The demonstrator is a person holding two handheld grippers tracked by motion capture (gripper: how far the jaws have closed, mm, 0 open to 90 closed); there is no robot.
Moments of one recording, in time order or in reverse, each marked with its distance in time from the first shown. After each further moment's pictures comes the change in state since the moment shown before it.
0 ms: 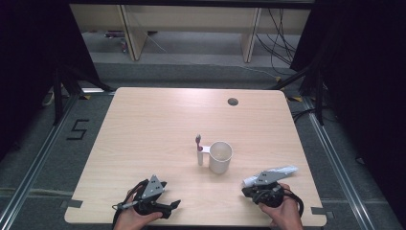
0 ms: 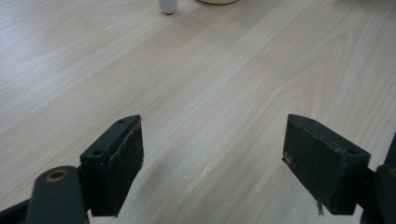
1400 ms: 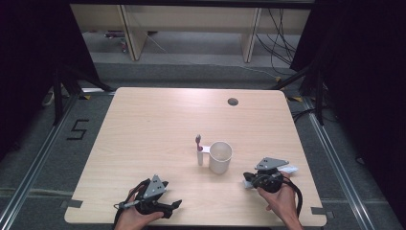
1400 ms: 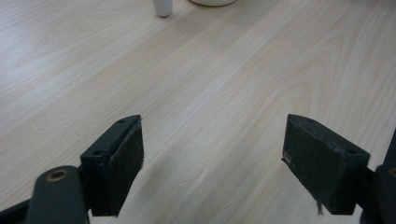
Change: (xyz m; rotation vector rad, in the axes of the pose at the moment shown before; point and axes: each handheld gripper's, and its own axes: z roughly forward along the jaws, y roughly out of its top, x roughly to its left) left arm -0.002 0.002 0.003 -0.003 -0.019 0.008; right arm -0.025 0.025 0.008 -0.030 -0.115 0.051
